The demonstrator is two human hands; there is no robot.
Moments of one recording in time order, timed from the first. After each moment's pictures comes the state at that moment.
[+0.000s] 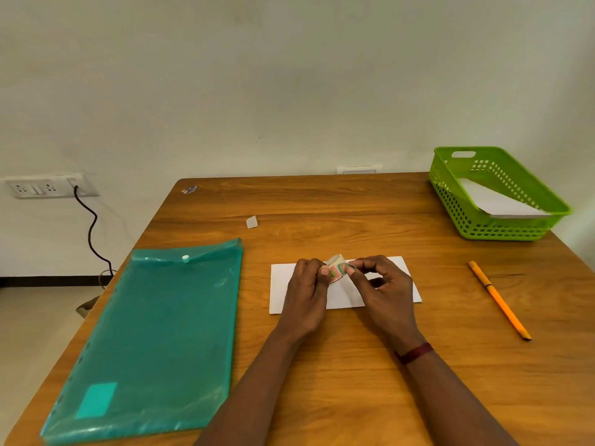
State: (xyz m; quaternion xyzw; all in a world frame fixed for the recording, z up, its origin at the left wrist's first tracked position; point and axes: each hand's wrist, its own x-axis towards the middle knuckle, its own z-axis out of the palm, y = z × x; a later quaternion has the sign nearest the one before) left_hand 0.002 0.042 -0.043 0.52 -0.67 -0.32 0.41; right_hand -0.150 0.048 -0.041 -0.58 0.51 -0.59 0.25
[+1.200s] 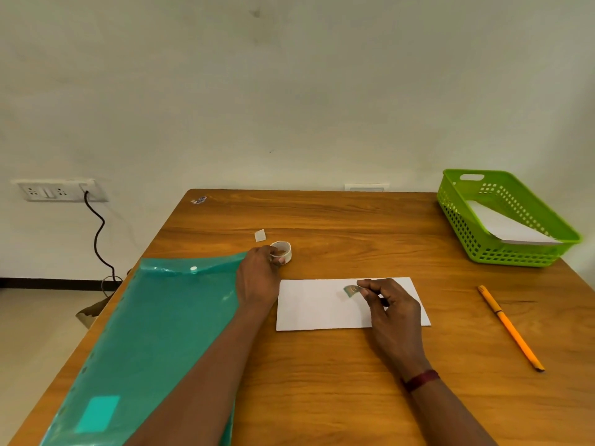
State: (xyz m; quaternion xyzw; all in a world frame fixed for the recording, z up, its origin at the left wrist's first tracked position) left_hand 0.072 -0.027 -0.023 0.75 -0.57 -0.10 0.32; right_hand -0.150 0.049 -0.045 -0.61 0.57 -0.52 0.16
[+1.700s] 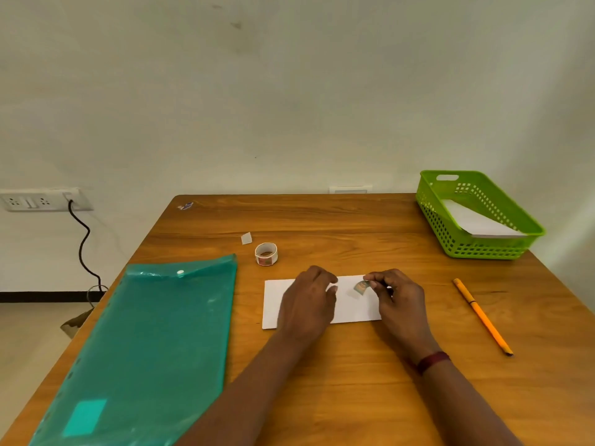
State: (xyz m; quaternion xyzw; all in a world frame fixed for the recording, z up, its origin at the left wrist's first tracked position) left_hand -0.015 0.035 -0.019 0.56 -0.77 -0.10 0.29; right_hand -0.197 0.039 -0.036 -0.64 0.59 -0.48 0.13
